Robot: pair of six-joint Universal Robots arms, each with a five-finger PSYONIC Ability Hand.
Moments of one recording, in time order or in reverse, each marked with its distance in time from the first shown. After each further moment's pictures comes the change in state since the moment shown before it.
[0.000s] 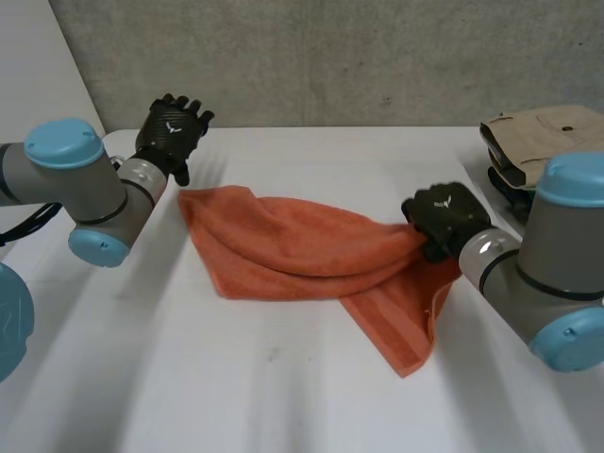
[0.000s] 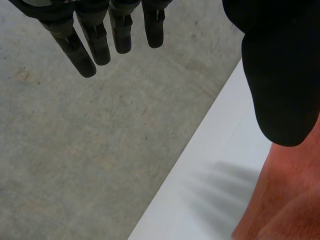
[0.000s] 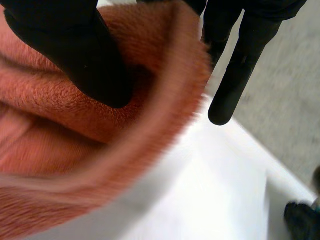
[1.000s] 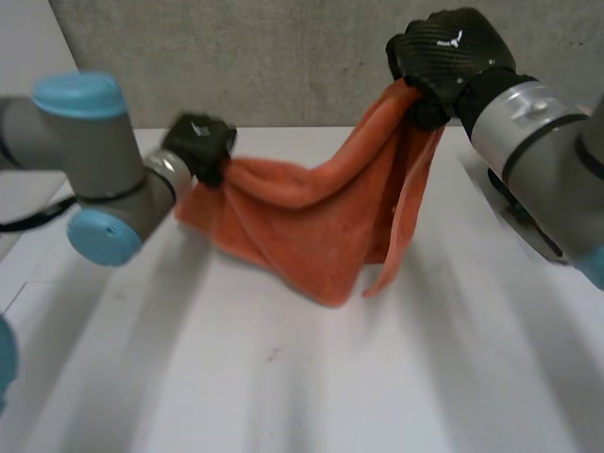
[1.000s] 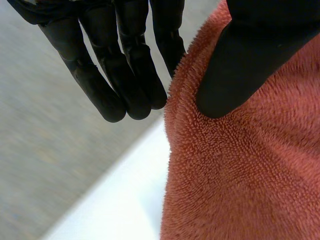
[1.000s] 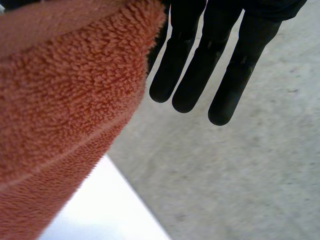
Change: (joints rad) left arm -0.130 0.152 0.039 -0.360 -0.123 -0.190; right arm 0.079 -0.151 -0.348 0.109 -0.008 0.044; left_hand 0.942 0.990 0.974 0.990 0.918; right_hand 0.000 0.000 0.007 0.006 0.000
